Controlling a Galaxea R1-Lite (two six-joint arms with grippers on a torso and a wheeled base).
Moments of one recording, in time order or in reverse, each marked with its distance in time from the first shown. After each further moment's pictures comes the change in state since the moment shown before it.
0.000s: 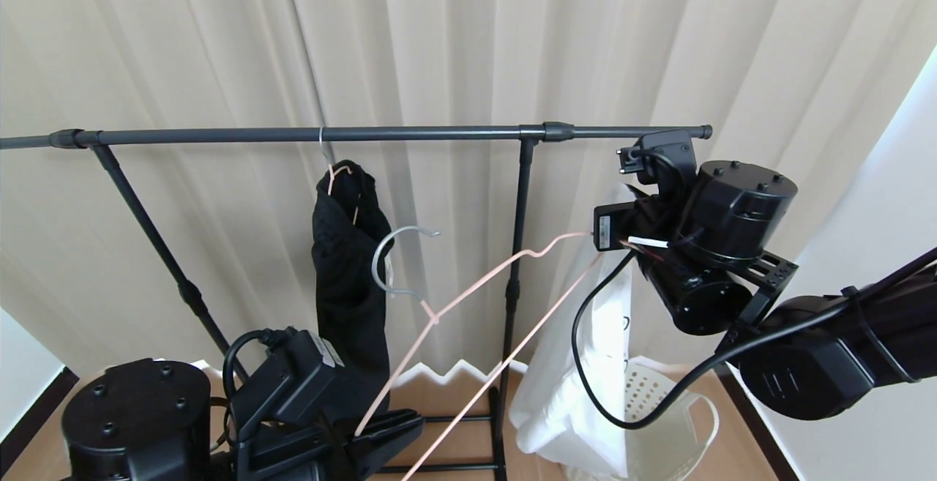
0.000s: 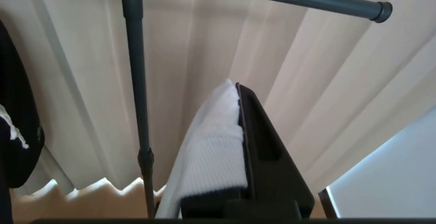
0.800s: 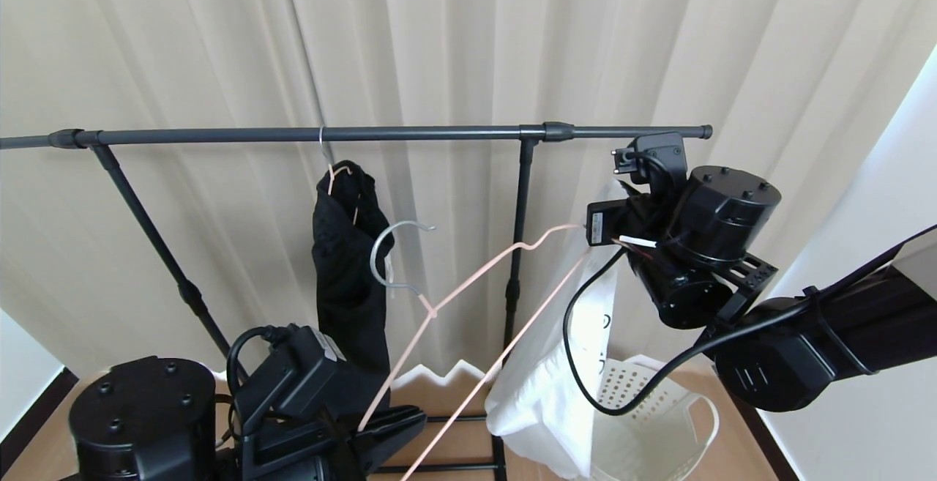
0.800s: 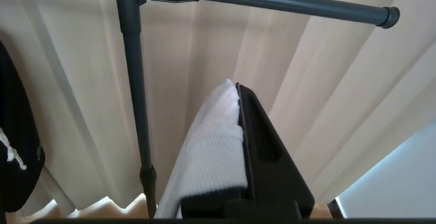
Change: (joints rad) left arm 0.004 0.018 -0.002 -0.029 0.000 -0.021; right arm -0.021 0.057 -0.017 -0.100 0.041 -0.004
